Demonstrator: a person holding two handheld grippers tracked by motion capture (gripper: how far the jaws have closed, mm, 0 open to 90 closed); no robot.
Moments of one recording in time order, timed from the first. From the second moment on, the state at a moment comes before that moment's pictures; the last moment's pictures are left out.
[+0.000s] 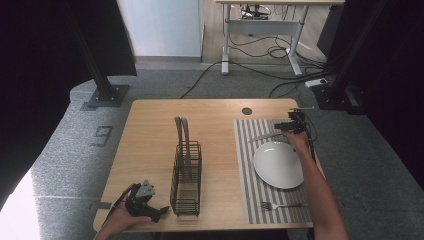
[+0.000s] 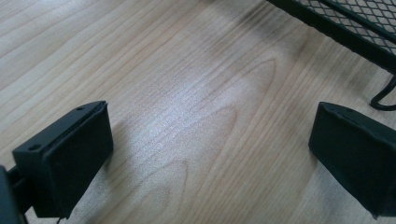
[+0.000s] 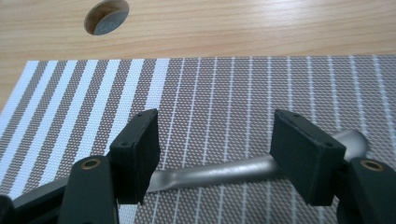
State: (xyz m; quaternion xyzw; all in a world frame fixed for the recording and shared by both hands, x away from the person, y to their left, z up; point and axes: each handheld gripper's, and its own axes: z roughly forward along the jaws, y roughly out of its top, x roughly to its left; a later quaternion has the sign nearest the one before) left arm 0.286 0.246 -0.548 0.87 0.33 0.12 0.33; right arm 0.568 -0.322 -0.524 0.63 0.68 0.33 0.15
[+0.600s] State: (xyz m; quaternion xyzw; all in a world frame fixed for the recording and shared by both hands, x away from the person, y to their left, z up) left arm 0.286 0.246 -0.549 0.87 0.33 0.12 0.33; right arm 0.566 -0.317 -0.532 0.64 0.68 0.32 0.15
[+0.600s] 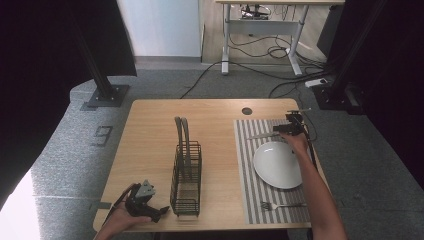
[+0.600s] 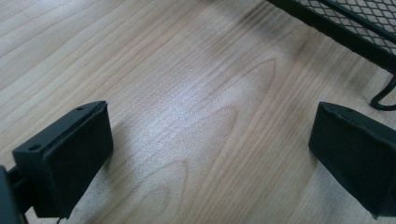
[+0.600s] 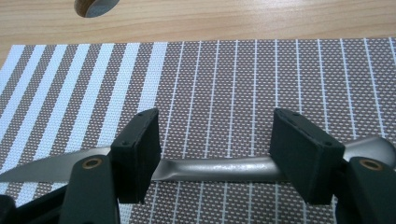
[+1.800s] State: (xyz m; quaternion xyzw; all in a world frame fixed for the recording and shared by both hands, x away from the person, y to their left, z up) left arm 0.285 0.246 -0.549 0.87 0.33 0.12 0.33; right arm 0.470 -0.270 -0.477 0.53 0.72 0.43 0.13
